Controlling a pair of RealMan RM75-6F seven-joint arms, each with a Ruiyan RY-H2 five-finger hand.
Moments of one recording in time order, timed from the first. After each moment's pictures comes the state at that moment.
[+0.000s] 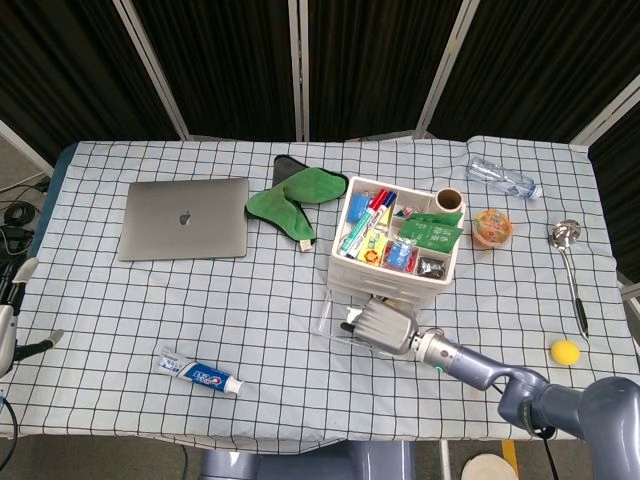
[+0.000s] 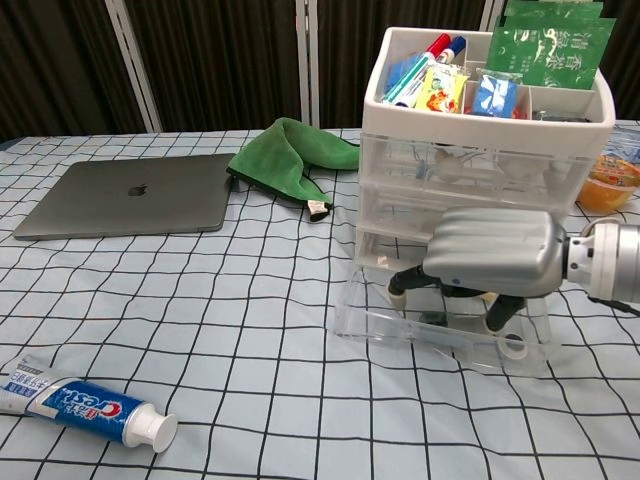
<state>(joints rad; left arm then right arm) -0.11 -1.15 -0.10 -1.59 1.42 1.49 0.03 0.84 -1.55 -0.14 -1.11 -1.89 1.08 0.00</state>
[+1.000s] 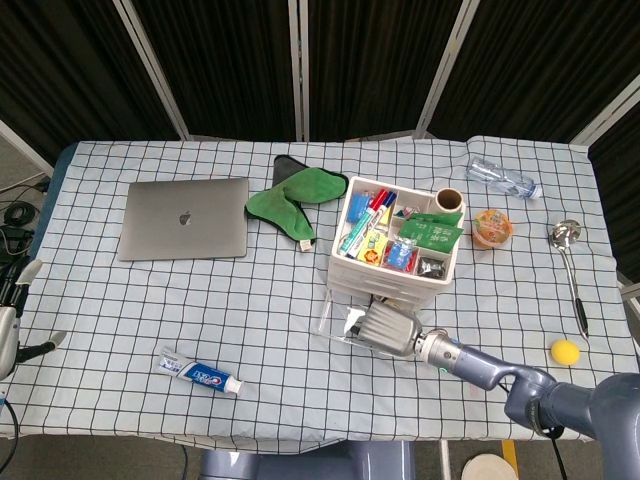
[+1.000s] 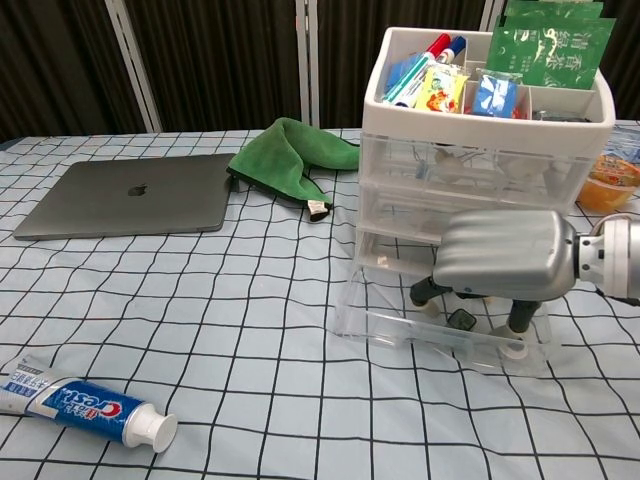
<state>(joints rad) -0.10 -1.14 -0.09 -1.60 1.43 1.49 0.02 0.86 -1.50 -0.15 -1.18 -1.88 1.02 -0.11</state>
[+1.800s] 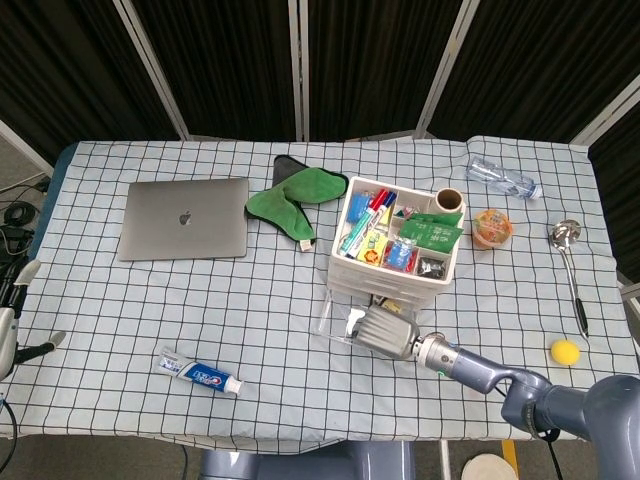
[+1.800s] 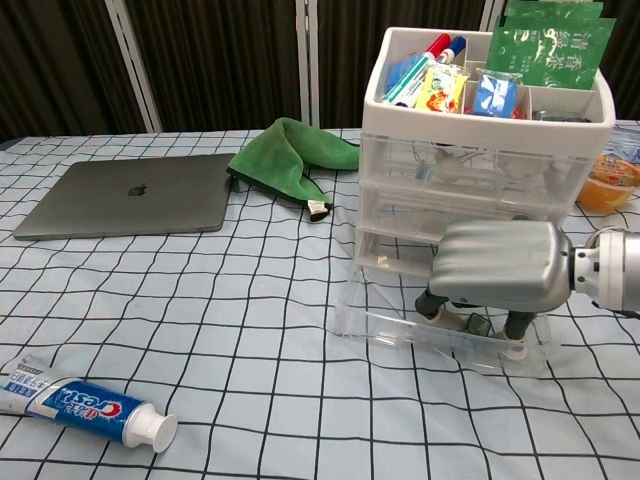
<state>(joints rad) -0.10 -1.14 -0.09 -1.61 1.44 1.50 0.01 0.85 -1.53 -0.16 -1.16 -1.89 1.03 -0.12</state>
